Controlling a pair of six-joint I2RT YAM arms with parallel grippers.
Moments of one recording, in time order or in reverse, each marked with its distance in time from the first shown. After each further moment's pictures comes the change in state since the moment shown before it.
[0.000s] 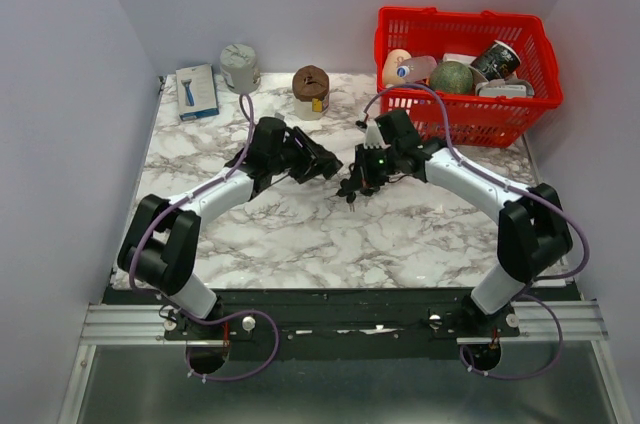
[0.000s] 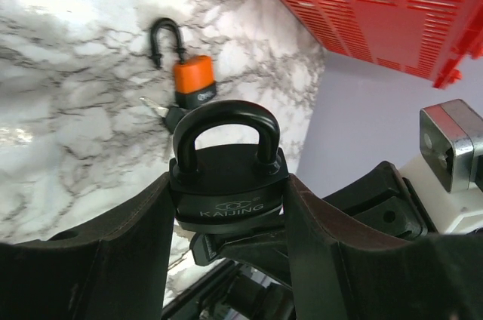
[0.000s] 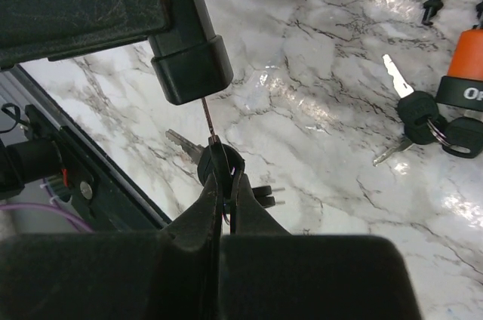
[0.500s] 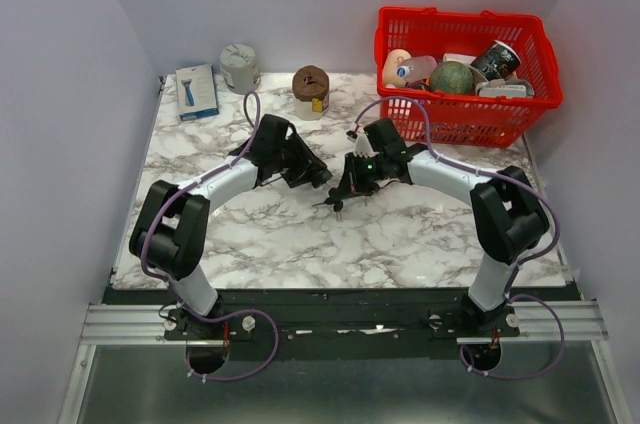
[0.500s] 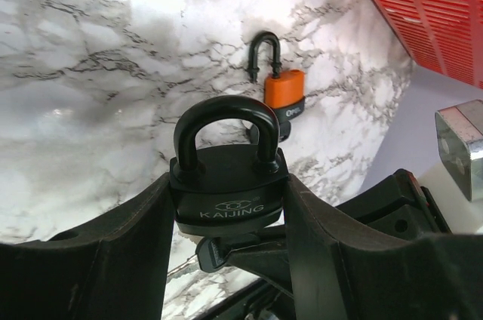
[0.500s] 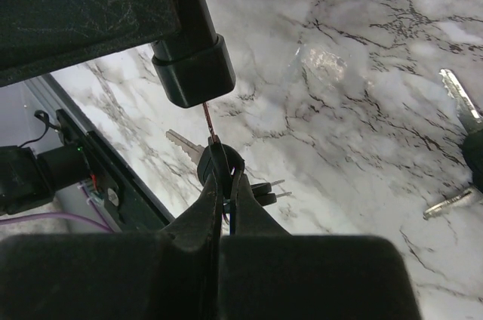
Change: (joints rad) left arm 0.045 0.113 0.102 -0.243 -0.068 0.150; right arm 0.012 0.178 -0.028 0.156 -0.131 0.130
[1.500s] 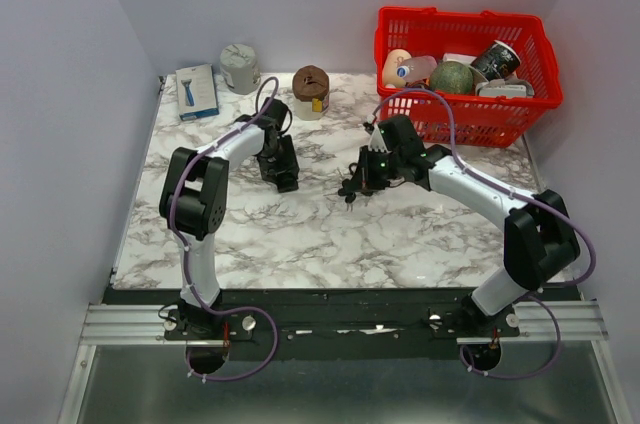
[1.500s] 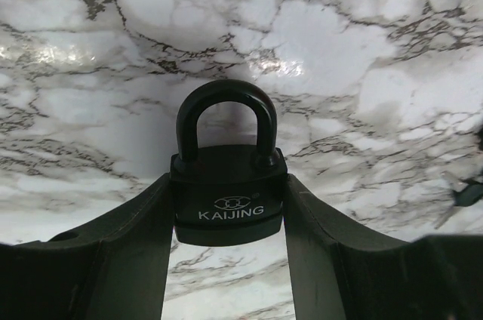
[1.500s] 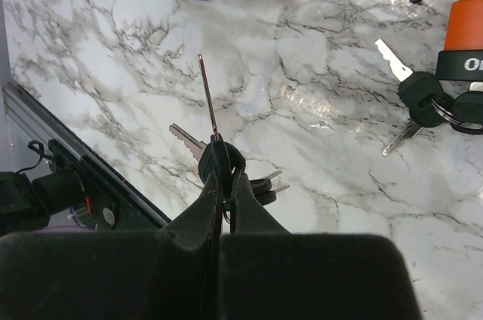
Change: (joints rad) left arm 0.095 0.325 0.396 -0.526 -0.156 0.496; right arm 0.007 -0.201 -0.054 -0.069 0.167 0.020
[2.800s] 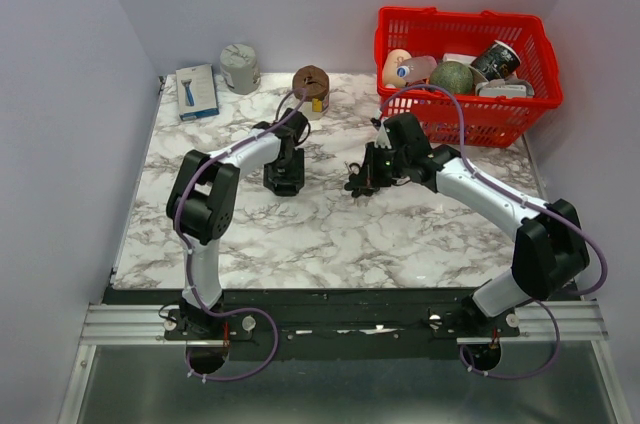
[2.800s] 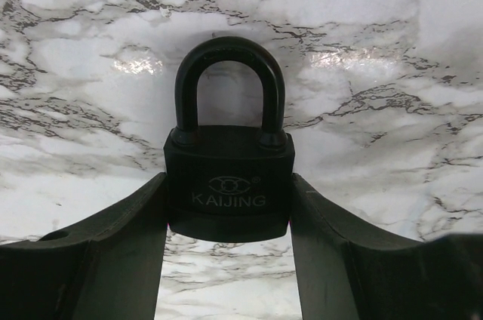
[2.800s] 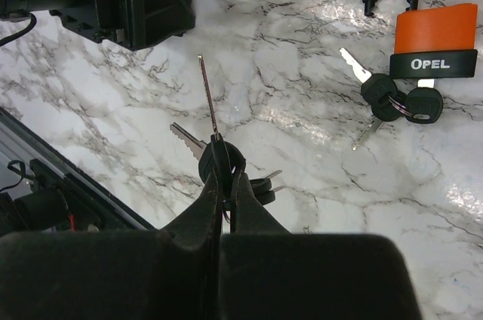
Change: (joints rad) left arm -0.119 -0.008 -0.025 -0.070 -0.187 0.117; right arm 0.000 -0.069 0.000 -0.033 0.102 -0.014
